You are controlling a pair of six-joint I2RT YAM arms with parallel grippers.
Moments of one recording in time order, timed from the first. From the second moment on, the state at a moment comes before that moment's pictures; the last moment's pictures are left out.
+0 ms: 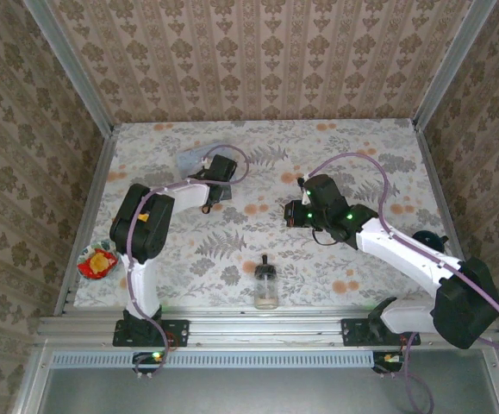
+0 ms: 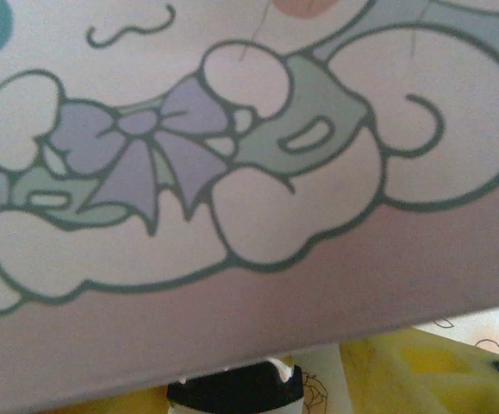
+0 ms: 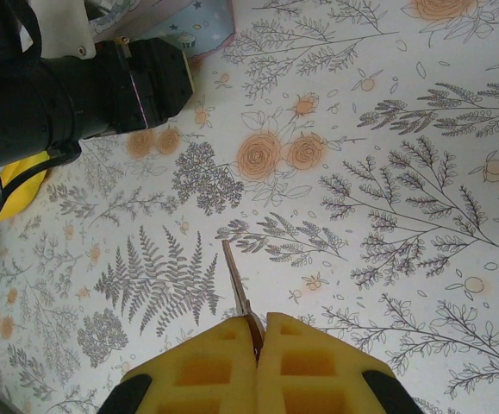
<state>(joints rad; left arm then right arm) -0.52 2.00 1.25 -0.25 -0.36 -0.46 0.58 1.28 0.89 -0.34 -0.08 0.63</state>
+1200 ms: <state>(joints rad) -0.52 2.03 1.26 -0.19 -0.39 -0.46 0.57 1.31 0.89 -0.30 -0.11 0.63</state>
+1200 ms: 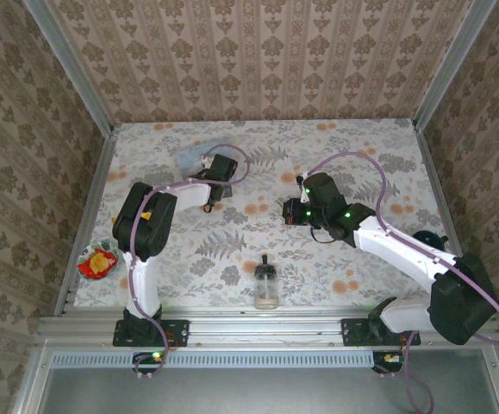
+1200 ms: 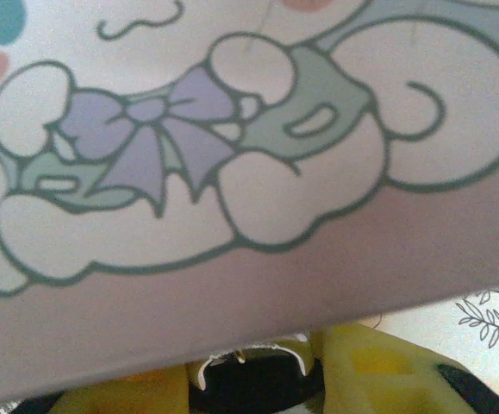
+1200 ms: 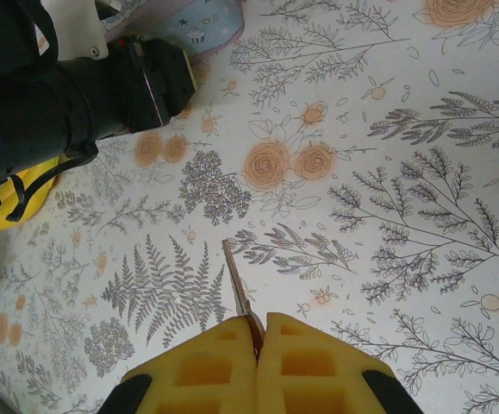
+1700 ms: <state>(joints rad) -0.57 2.00 1.23 -0.16 -0.39 -0.47 0.57 1.33 0.86 -0.29 -0.11 0.63</state>
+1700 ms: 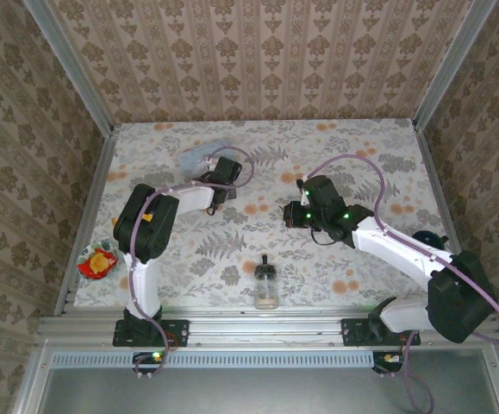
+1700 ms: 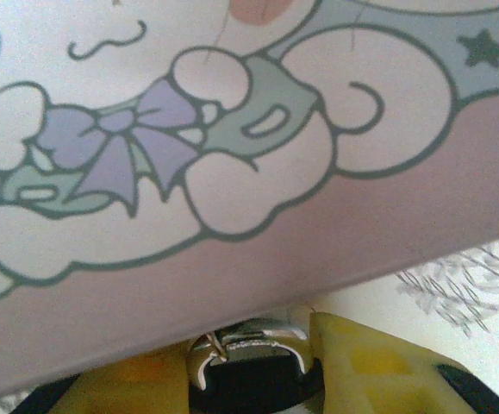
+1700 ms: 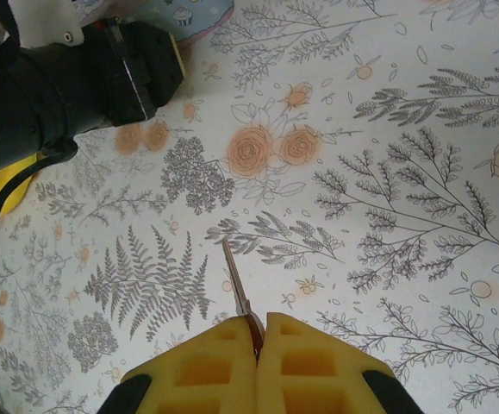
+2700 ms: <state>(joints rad) -0.90 1.80 1.06 -0.31 -0.29 -1.05 0.57 1.18 0.41 0.04 -0.11 0.63</state>
